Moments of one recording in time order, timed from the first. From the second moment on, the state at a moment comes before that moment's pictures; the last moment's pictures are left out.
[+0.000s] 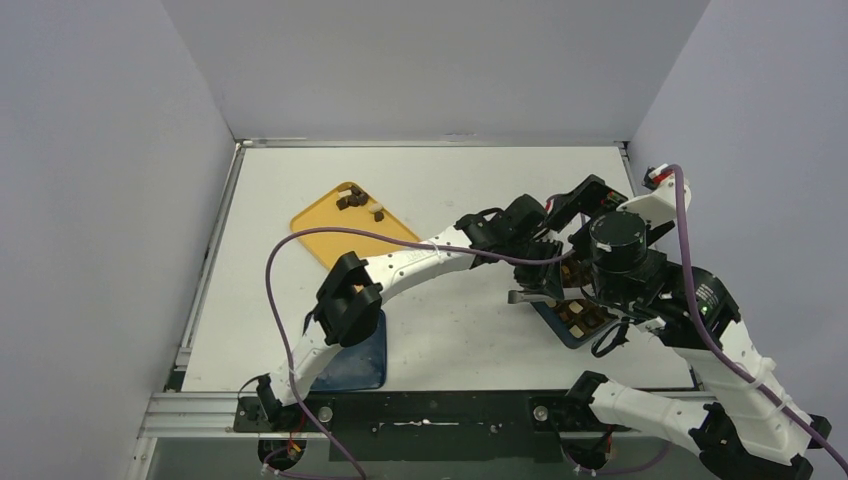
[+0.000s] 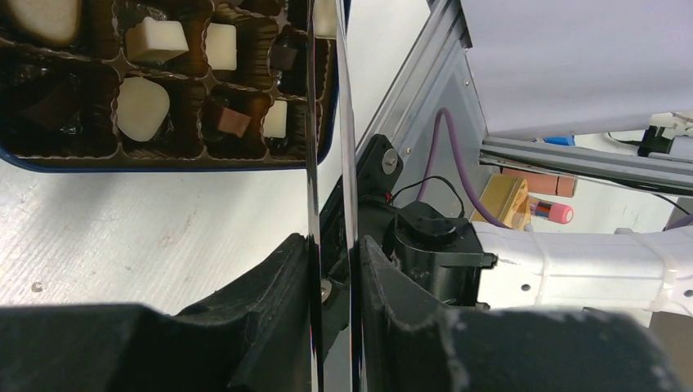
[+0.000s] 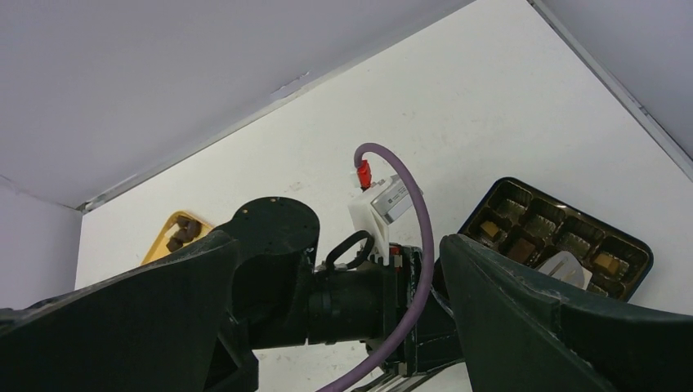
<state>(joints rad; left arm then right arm) -1.06 2.26 2.10 -0.55 0.53 -0.74 0.82 0.92 1.48 -1.01 0.91 0.78</state>
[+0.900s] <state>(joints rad) -1.07 2.37 2.20 -0.56 0.52 -0.74 0.82 0.89 1.52 -1.02 0.91 0.80</state>
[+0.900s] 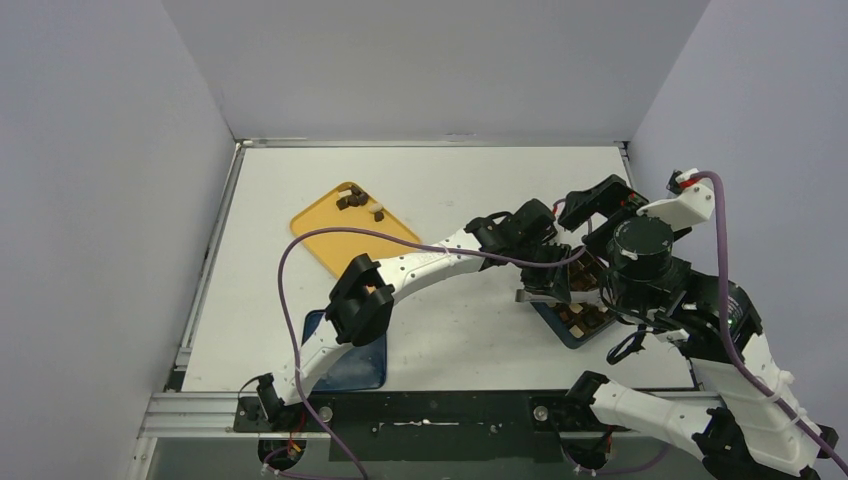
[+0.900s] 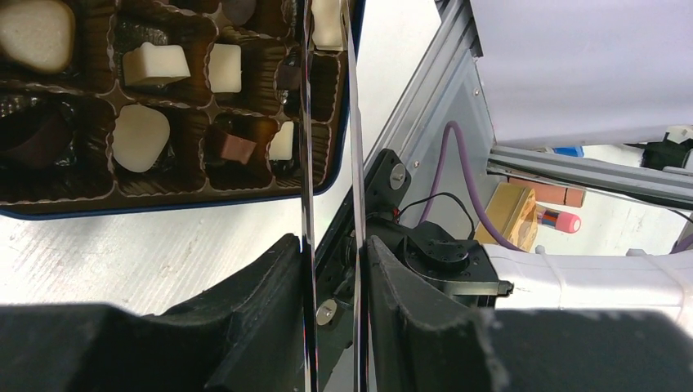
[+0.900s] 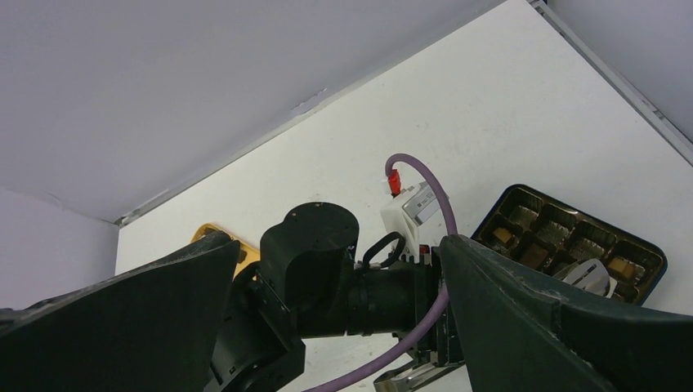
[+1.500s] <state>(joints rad) -1.07 2.37 2.30 -0.64 0.46 -0.72 0.82 0.89 1.52 -1.00 0.91 0.79</state>
